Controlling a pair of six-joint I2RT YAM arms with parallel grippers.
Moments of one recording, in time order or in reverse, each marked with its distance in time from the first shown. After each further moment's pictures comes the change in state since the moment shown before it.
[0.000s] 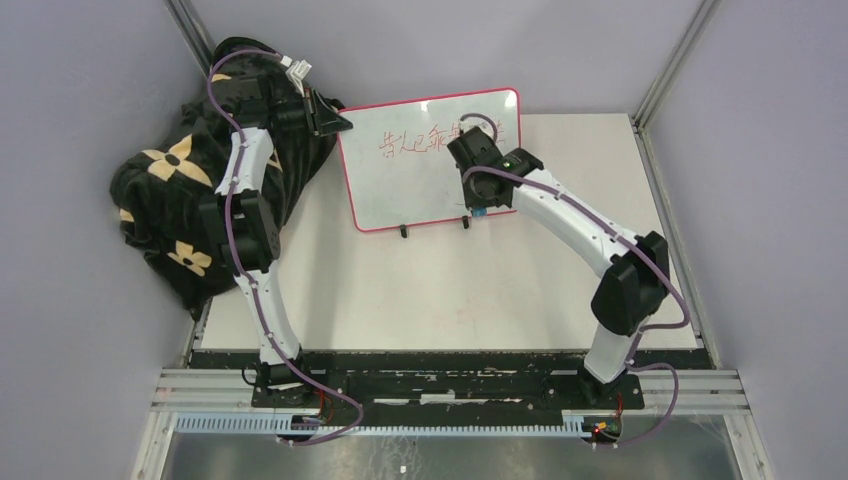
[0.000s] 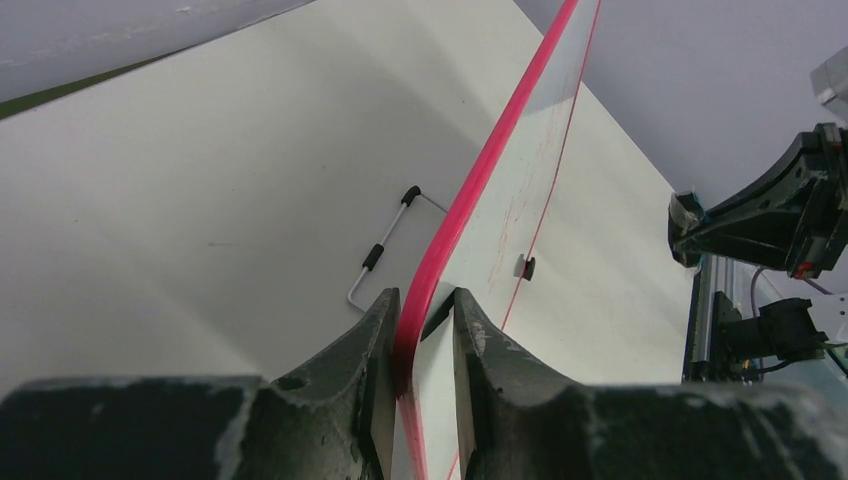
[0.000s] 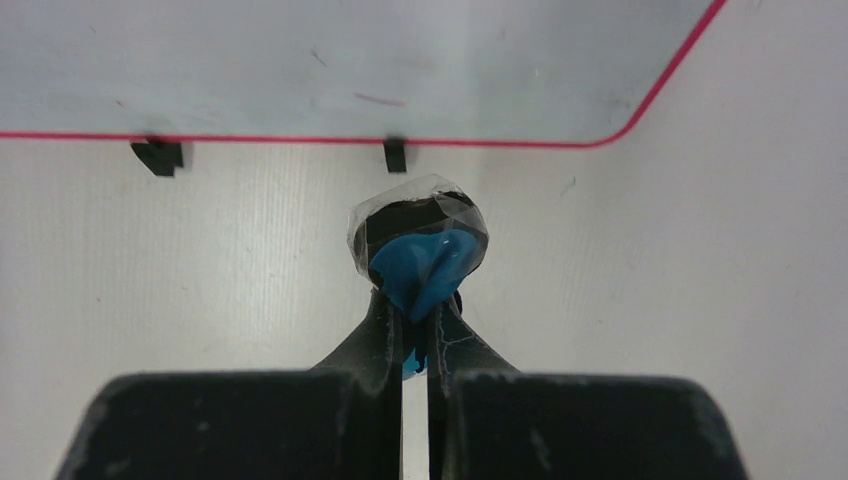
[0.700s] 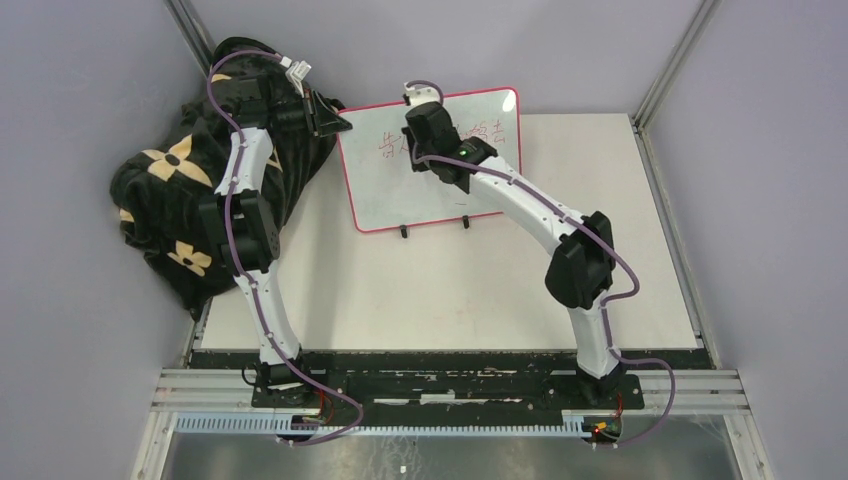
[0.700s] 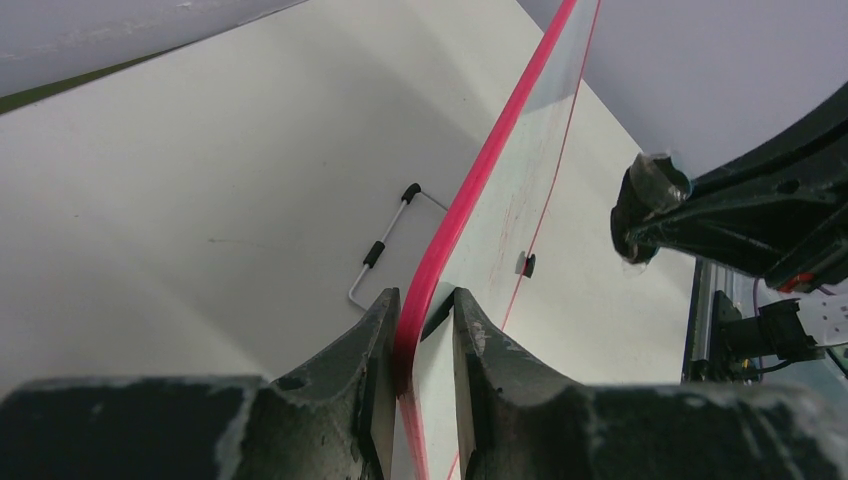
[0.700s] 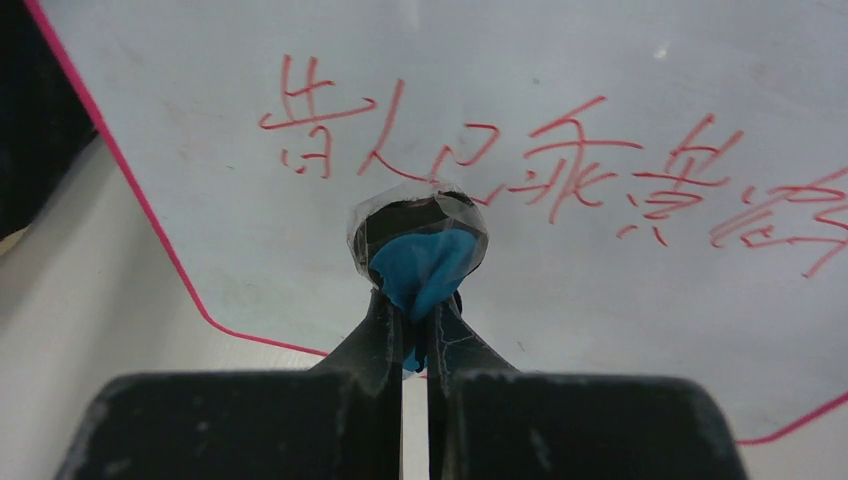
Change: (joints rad) left arm 0.002 0.000 0.000 -0.016 -0.008 0.012; right arm 0.052 0.316 0.404 0.329 -0.031 -0.158
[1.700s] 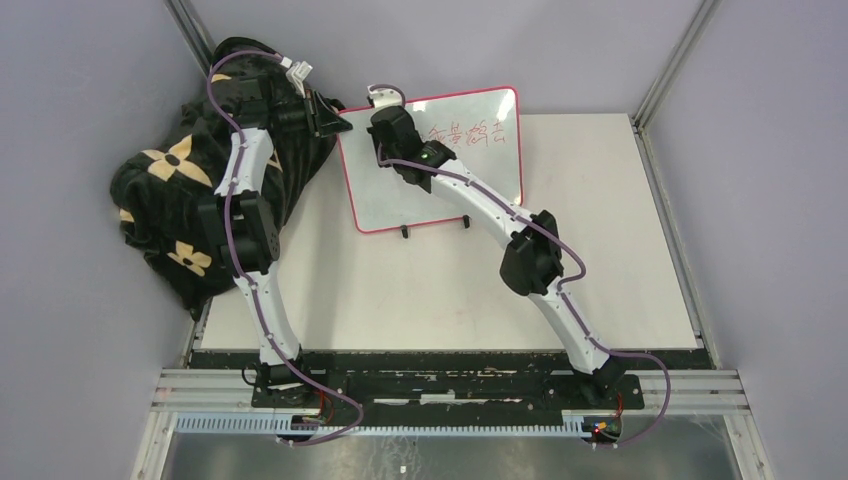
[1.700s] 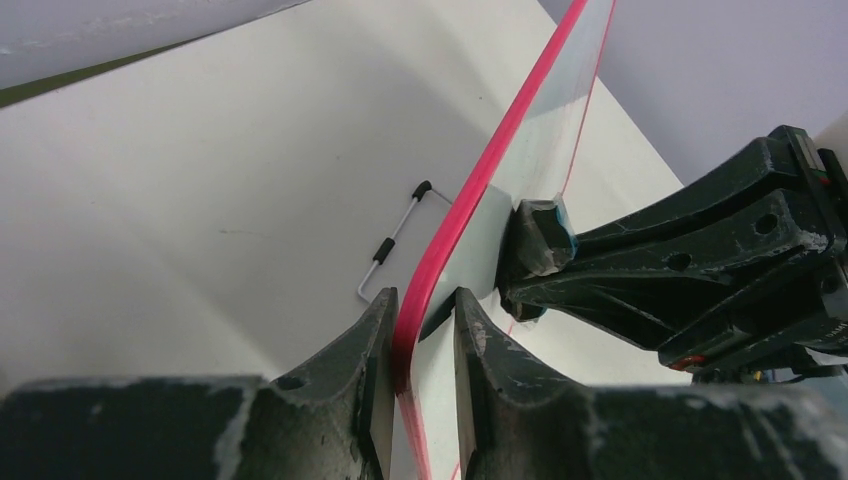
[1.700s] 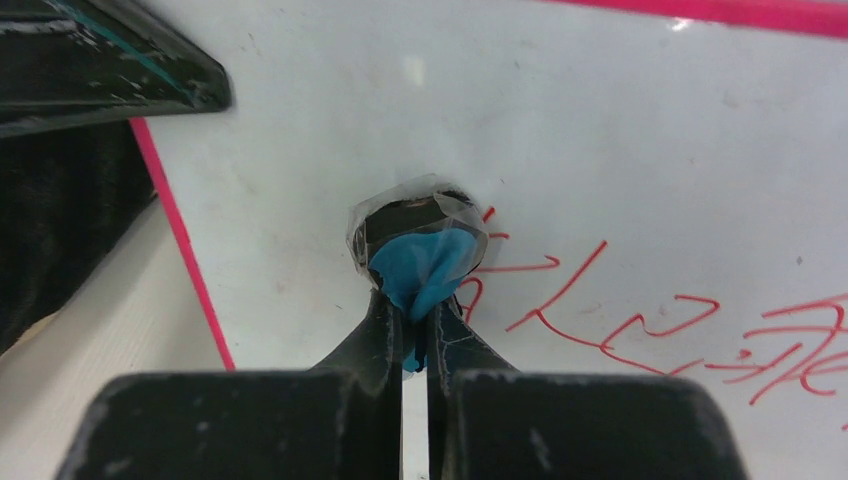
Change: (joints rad) left arm -0.010 -0.018 -0.018 -0.005 -0.035 0.000; right arm 0.071 0.390 0.461 0.063 0.036 -0.052
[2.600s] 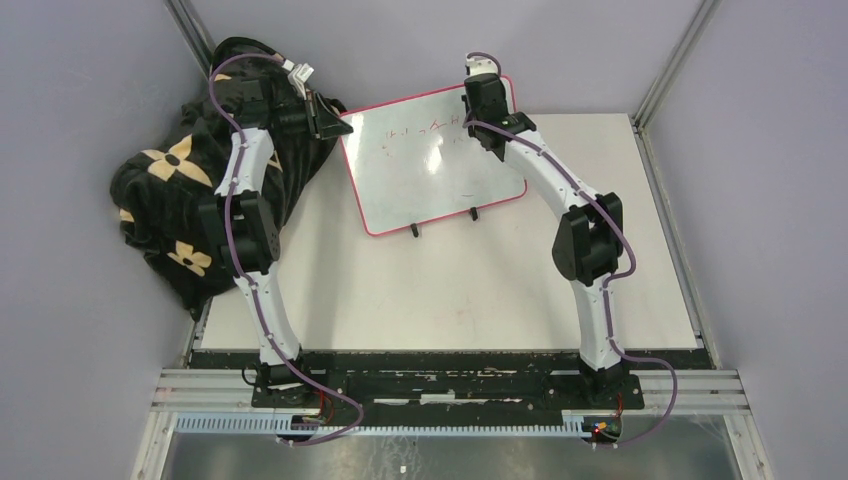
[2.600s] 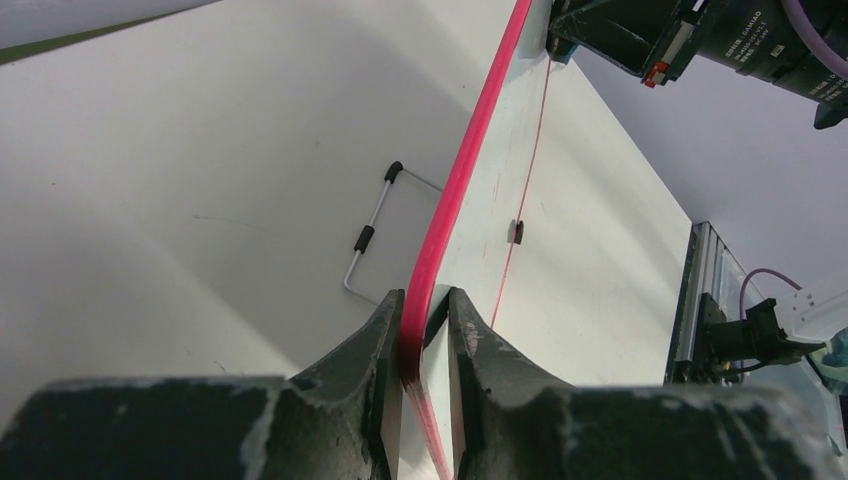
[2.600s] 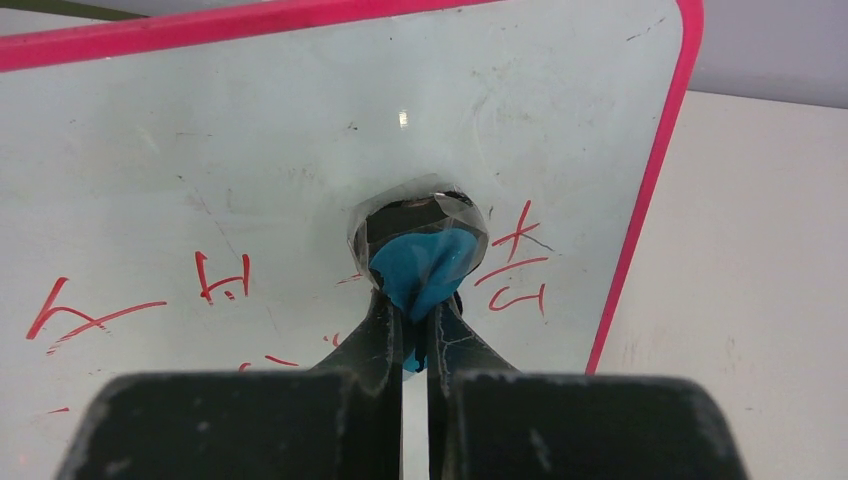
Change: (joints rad) left arm -0.004 -0.002 -0.002 -0.043 -0.001 0.000; right arm -0.334 -0.256 -0.381 0.053 0.061 -0.108
